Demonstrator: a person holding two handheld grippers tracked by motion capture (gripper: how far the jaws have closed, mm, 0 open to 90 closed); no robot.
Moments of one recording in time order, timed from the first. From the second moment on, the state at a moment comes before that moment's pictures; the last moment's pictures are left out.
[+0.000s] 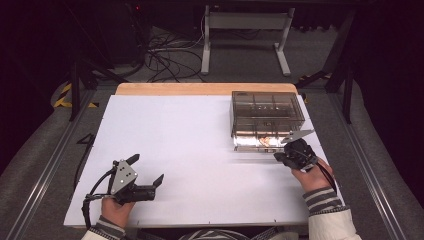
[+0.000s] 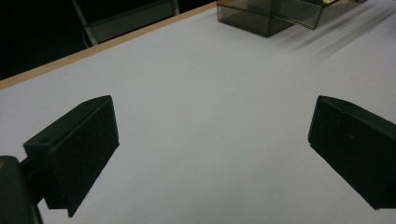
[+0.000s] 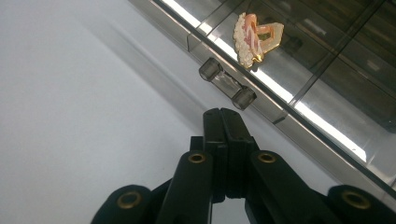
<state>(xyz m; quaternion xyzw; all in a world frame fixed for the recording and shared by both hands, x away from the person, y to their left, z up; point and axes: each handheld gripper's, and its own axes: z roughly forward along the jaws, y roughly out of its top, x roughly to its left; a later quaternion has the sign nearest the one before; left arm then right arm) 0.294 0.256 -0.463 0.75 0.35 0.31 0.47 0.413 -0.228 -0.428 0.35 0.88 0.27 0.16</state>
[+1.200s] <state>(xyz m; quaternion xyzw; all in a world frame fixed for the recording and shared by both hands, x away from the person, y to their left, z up) 0.294 0.255 -0.463 0.75 0.36 0.31 0.47 0.427 -0.233 -0.441 0.38 0.87 0.26 0.18</state>
